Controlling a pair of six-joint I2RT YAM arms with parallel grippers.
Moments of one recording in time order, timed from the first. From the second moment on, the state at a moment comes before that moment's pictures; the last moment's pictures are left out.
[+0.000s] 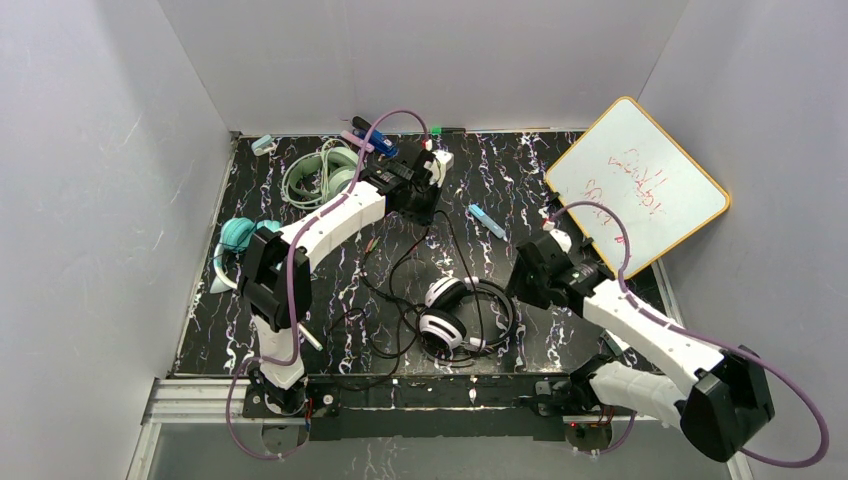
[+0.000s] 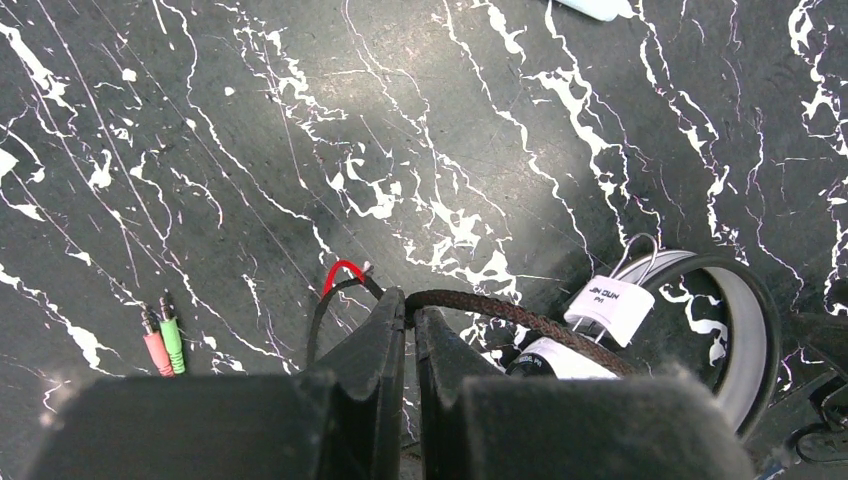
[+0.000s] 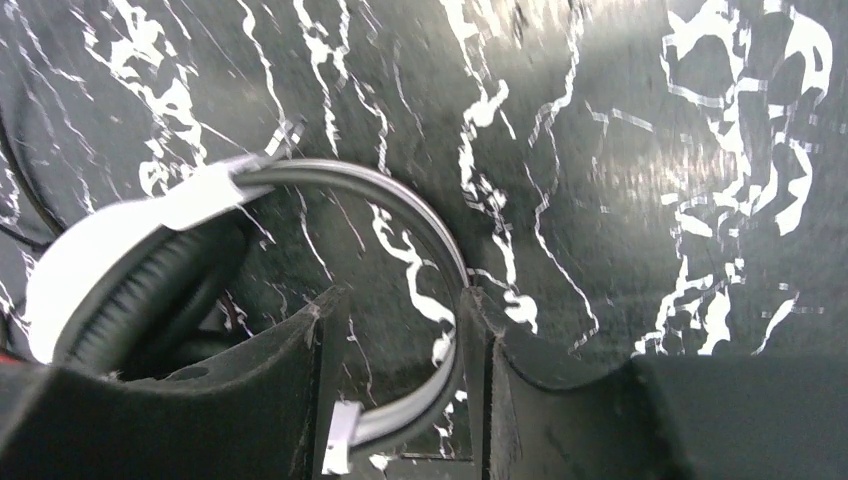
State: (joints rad) left arm -0.64 1.87 1.62 -0.69 0.08 -0.15; right arm 0.64 1.08 0.74 -0.70 0.21 0.87
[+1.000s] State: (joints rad) left arm -0.64 1.87 1.60 -0.68 0.12 -0.15; right arm 0.73 1.12 0.56 -0.67 0.19 1.03
